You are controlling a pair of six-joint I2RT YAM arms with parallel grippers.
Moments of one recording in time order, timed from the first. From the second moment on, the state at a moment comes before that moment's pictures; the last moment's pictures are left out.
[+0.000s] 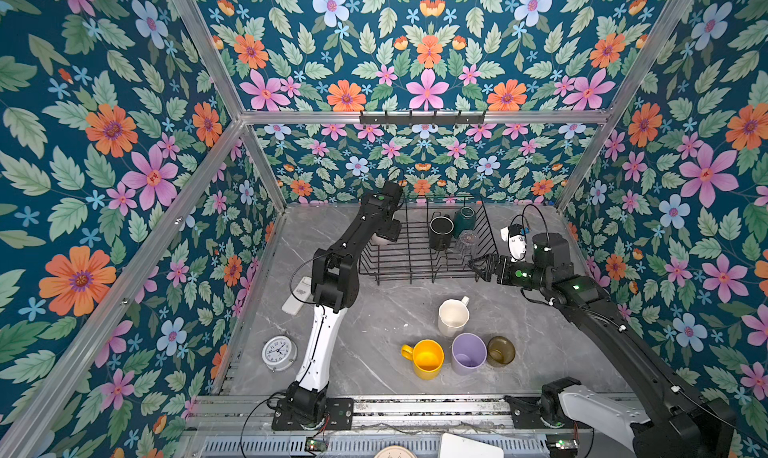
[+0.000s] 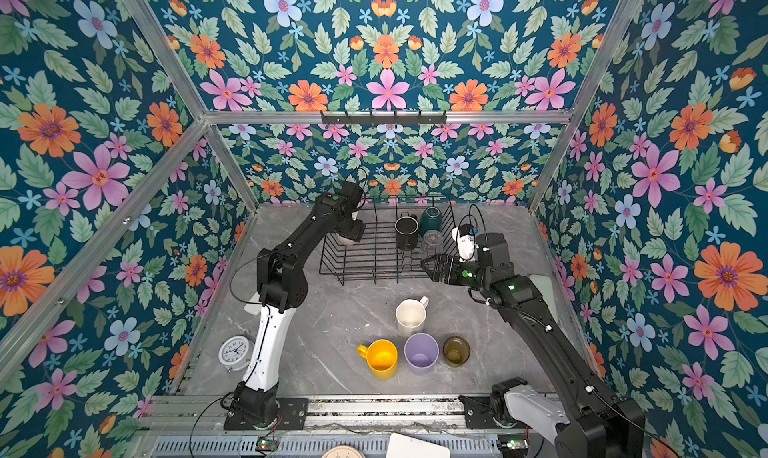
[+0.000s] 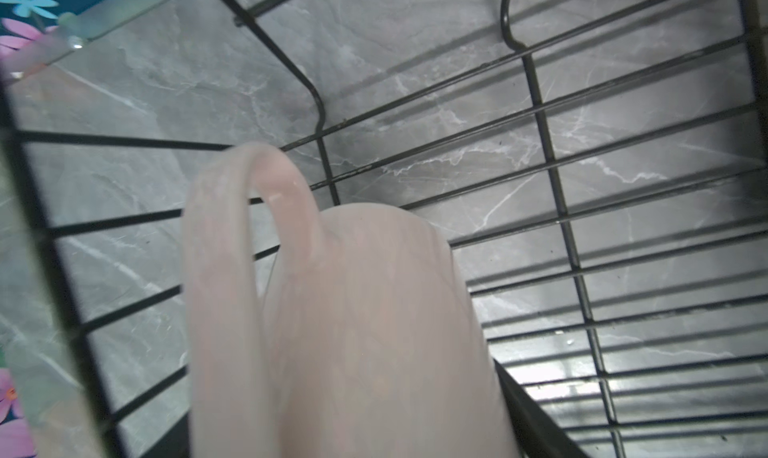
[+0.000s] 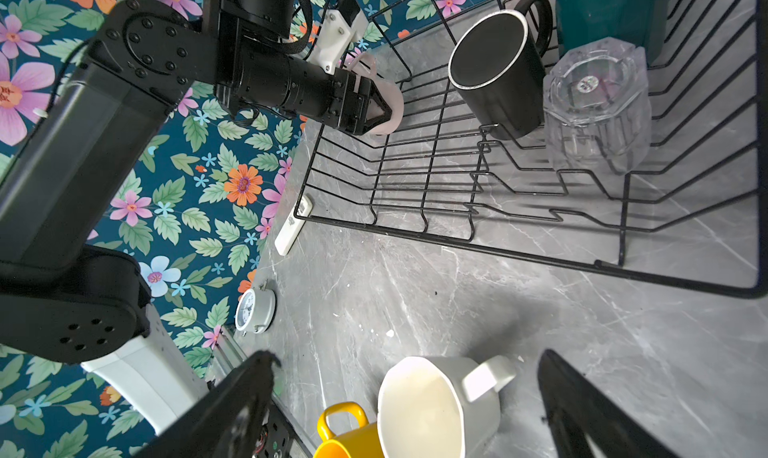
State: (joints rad) left arm -0.43 2.42 2.35 -1.13 -0.22 -0.03; right arm 0.28 1.08 0.96 -0.46 -0.49 0.50
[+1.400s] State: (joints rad) left arm -0.41 2.40 2.30 -1.02 -0.15 -0.03; right arm 0.28 1.09 0.95 -0.46 -0.52 0.52
